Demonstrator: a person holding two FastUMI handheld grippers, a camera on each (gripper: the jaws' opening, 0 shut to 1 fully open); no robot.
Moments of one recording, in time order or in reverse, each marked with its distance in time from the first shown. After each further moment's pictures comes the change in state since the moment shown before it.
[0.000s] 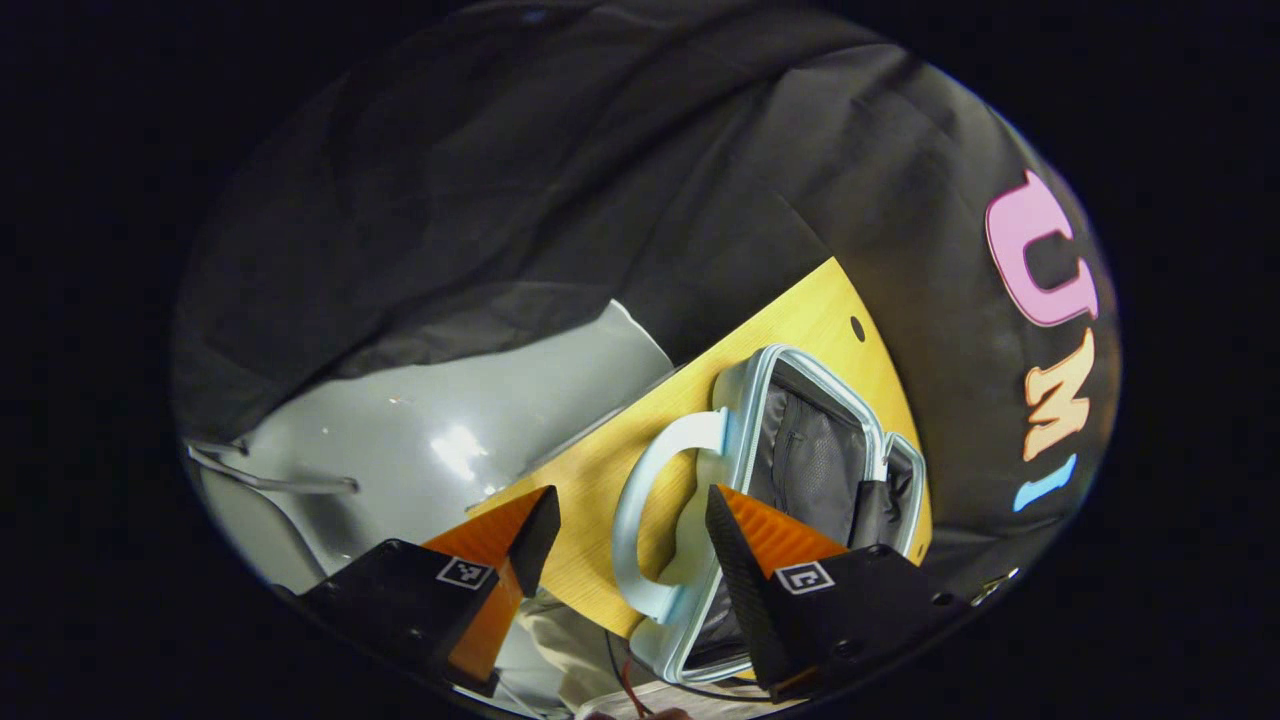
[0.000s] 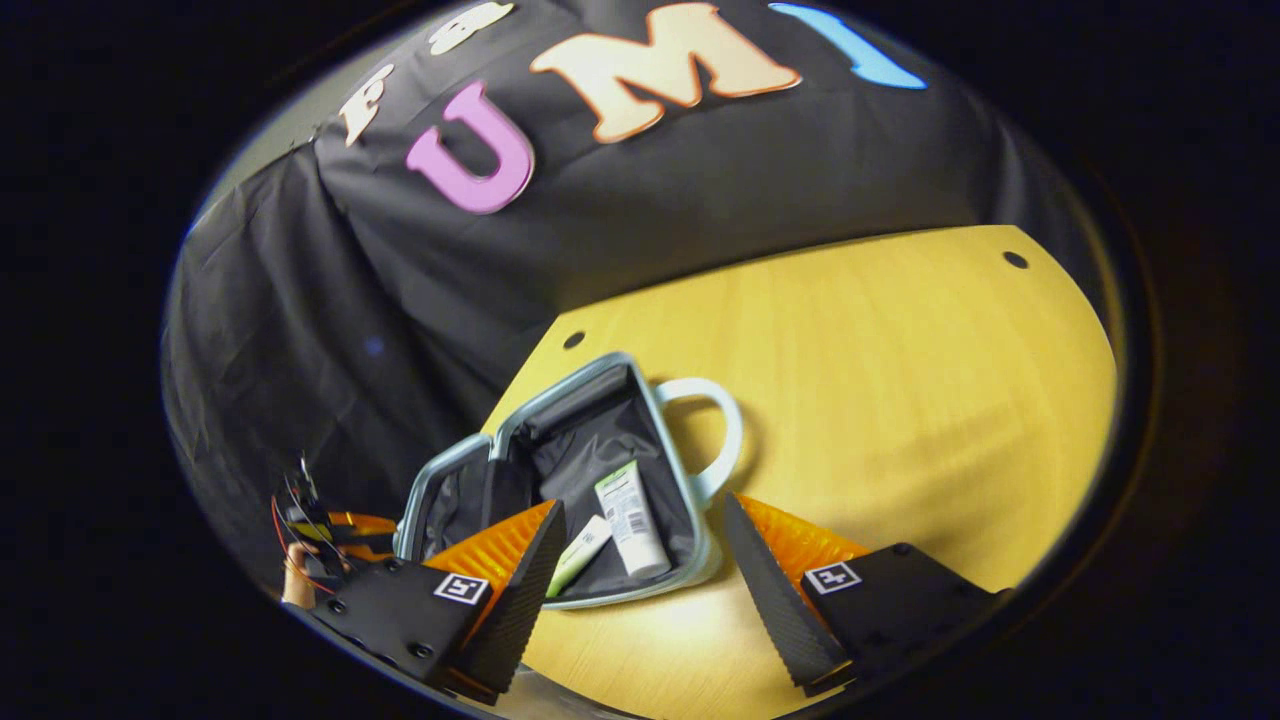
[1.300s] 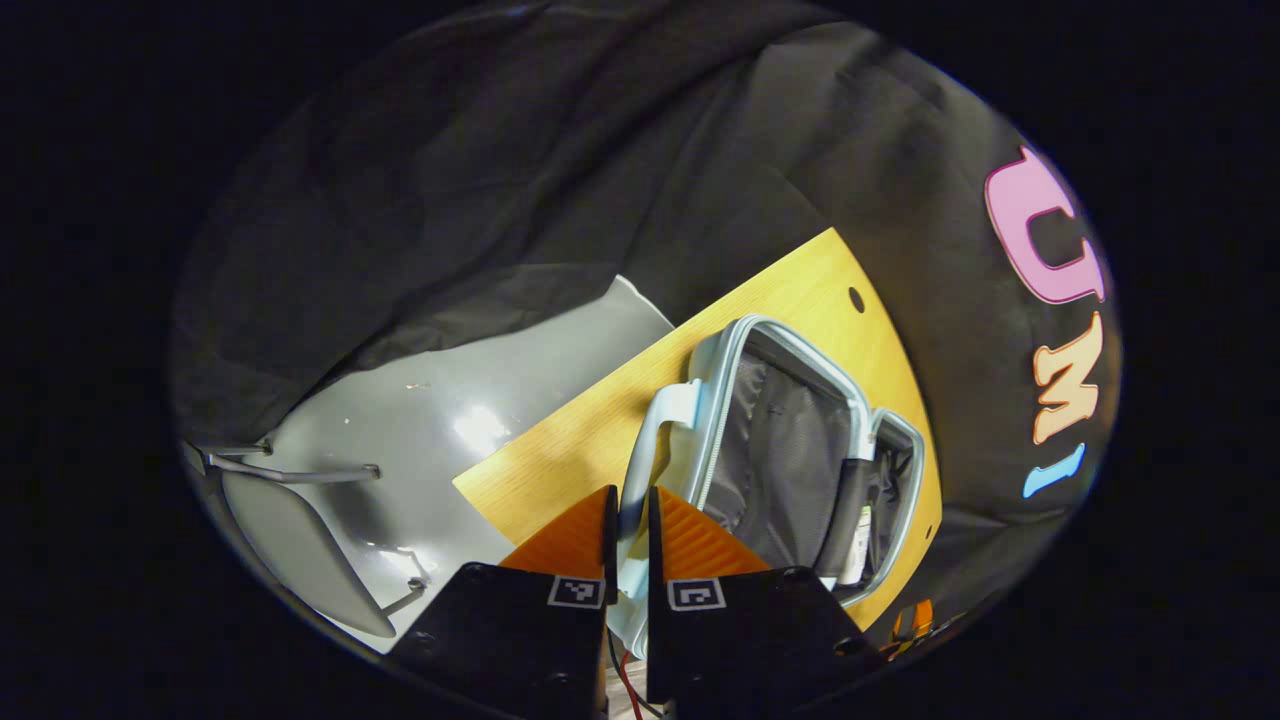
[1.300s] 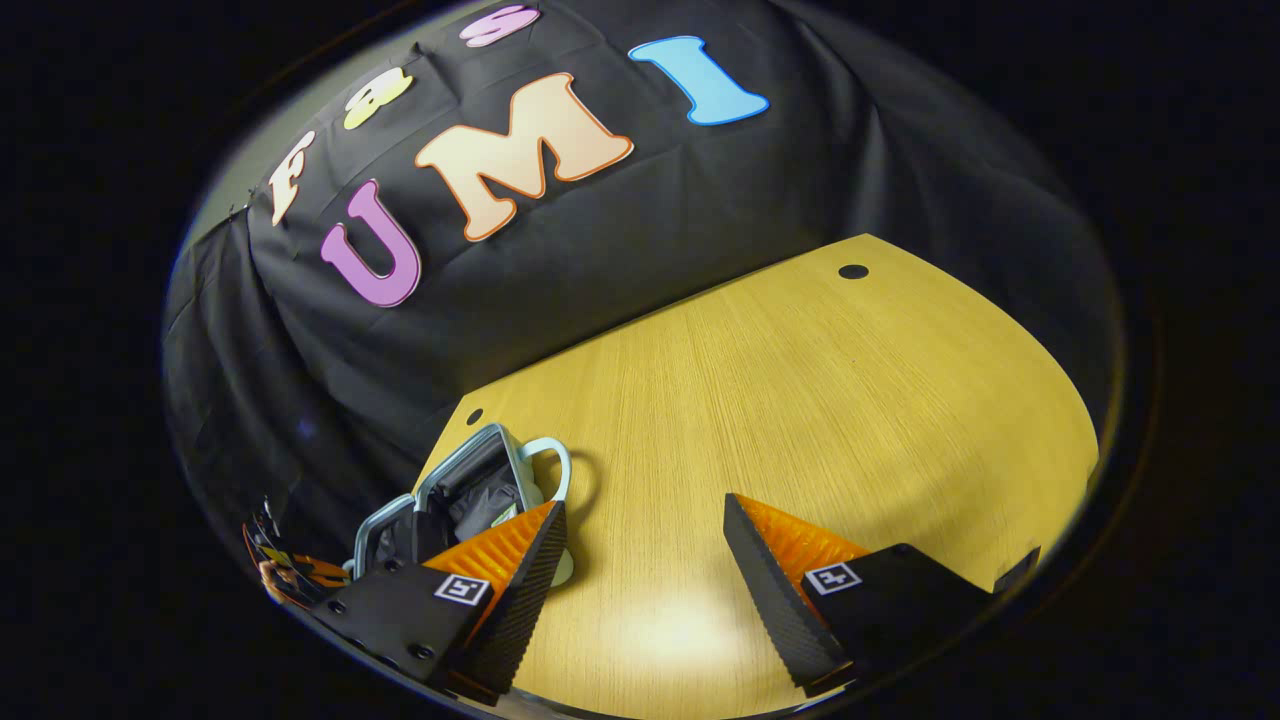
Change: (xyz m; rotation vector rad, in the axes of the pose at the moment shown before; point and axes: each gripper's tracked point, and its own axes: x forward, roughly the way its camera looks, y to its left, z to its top) left arm -0.049 -0.049 0.000 0.079 0.057 0.075; right arm -0.083 -0.113 0.009 0.100 -0.118 -0.187
